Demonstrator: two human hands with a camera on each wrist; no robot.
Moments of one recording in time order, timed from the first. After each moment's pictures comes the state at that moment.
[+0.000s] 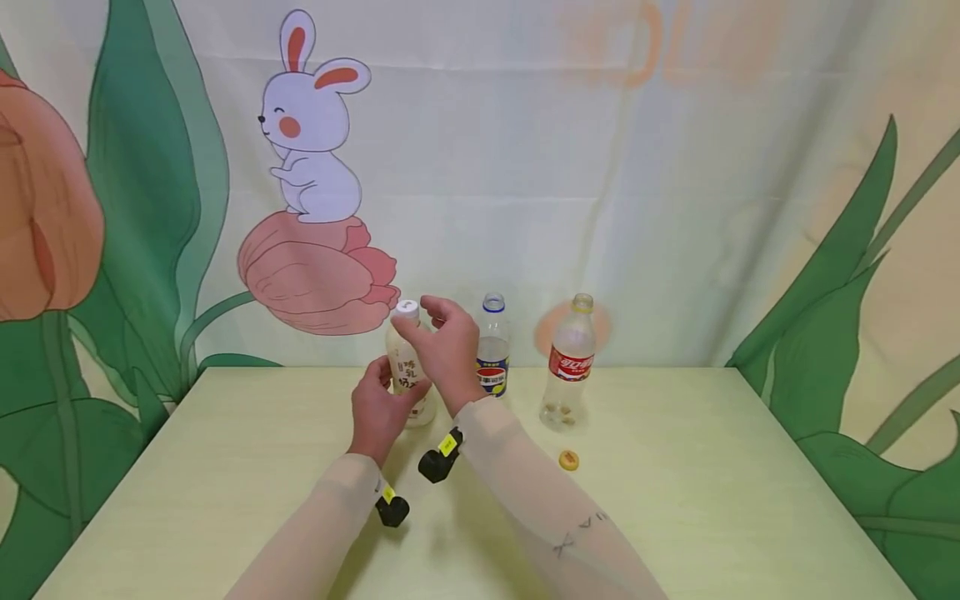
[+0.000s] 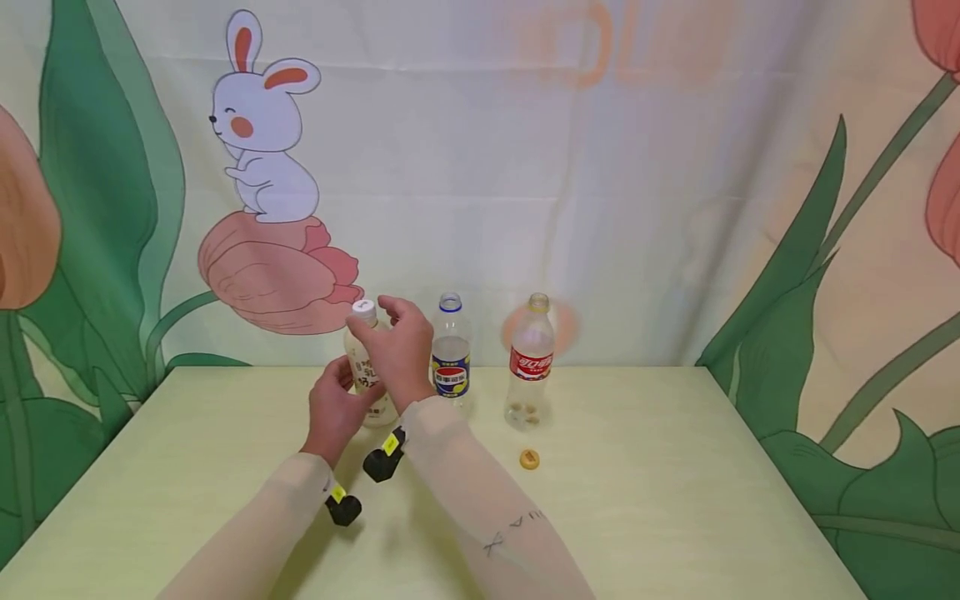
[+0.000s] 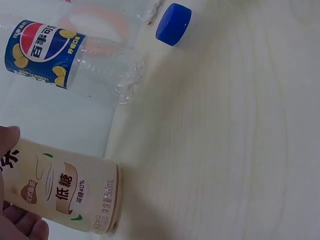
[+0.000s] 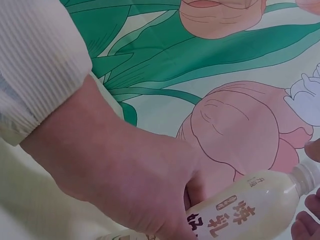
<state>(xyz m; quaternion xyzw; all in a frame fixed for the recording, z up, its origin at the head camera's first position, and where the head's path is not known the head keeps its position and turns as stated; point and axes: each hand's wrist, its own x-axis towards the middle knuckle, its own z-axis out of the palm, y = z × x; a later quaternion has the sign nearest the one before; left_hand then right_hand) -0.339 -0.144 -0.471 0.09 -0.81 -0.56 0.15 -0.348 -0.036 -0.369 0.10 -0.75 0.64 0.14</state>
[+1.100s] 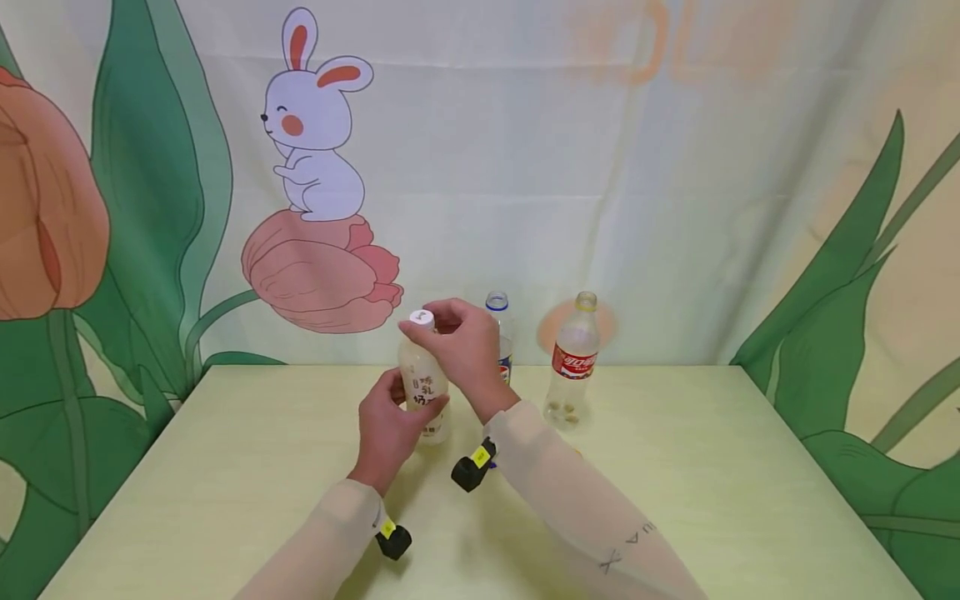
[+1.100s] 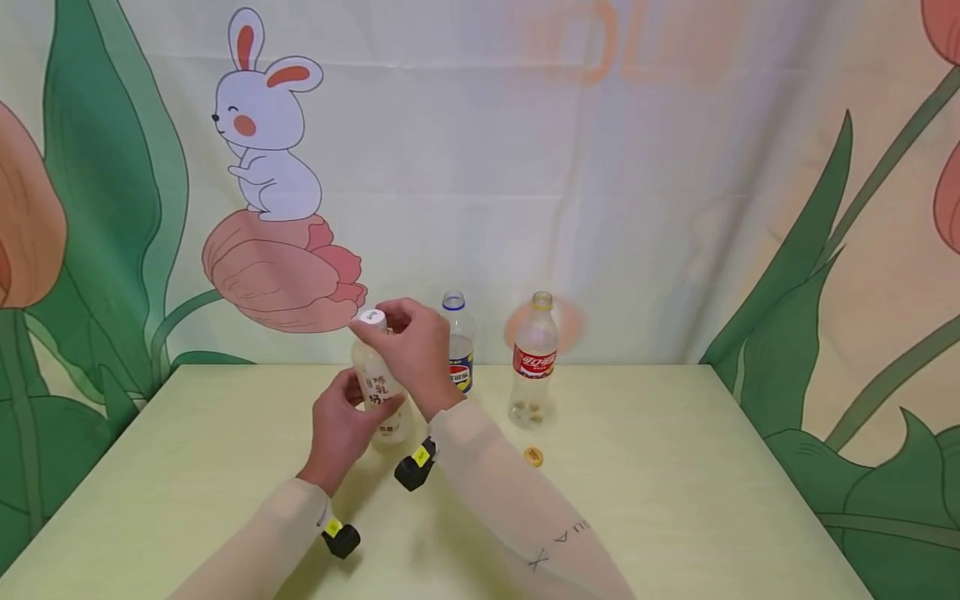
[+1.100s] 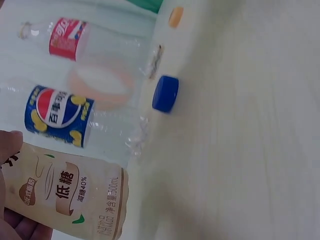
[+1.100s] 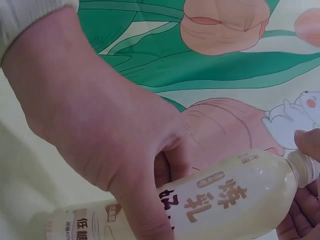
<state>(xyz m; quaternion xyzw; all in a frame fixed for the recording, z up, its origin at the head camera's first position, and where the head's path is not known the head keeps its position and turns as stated) -0.298 -0.130 -0.460 0.05 -0.81 -0.57 0.16 -0.326 -0.008 -0.351 0.16 -0.77 0.60 0.14</state>
